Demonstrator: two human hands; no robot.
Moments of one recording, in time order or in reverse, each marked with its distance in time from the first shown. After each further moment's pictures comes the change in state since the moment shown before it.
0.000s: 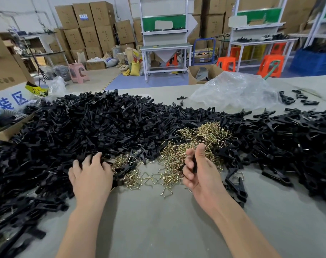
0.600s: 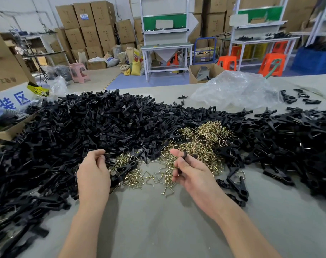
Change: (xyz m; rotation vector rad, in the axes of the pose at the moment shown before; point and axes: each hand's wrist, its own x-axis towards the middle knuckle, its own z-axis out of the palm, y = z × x) left_hand 0.000 0.000 -0.003 -0.527 0.067 -0.056; right_hand 0.003 0.011 0.001 -0.181 -0.158 -0.001
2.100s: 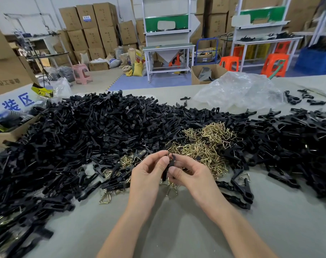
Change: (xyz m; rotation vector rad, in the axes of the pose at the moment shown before) left_hand -0.065 0.064 0.038 -0.817 -0.506 -0.155; right_hand 0.000 0.007 0.005 -0.285 -0.016 -0.163
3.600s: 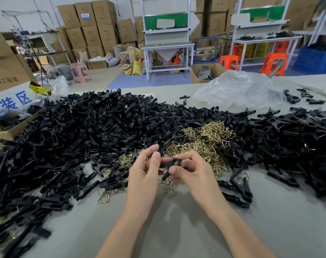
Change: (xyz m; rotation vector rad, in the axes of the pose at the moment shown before) left_hand -0.005 0.006 0.000 0.075 0.002 0.084; right_hand -0.002 -0.004 -0.002 -0.028 0.034 -0.042
